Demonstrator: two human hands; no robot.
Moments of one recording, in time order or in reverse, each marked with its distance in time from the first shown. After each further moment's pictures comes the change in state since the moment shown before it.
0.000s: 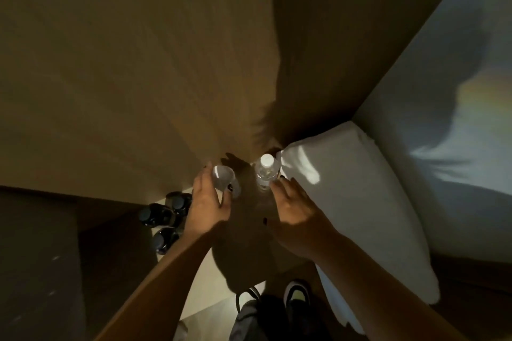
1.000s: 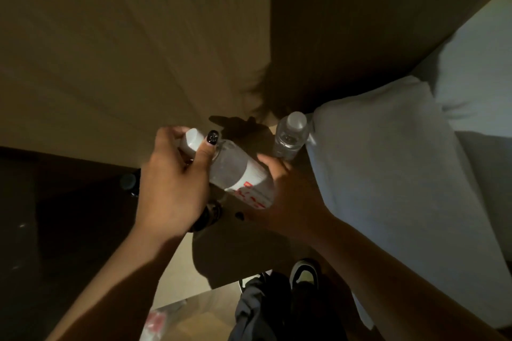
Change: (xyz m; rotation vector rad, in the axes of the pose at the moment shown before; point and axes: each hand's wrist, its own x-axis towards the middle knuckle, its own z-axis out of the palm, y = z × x) left_hand 0.004 -0.021 -0.026 -0.181 0.192 -0.122; right_hand 0.072 0.008 0.090 0.418 -0.033 -0.080
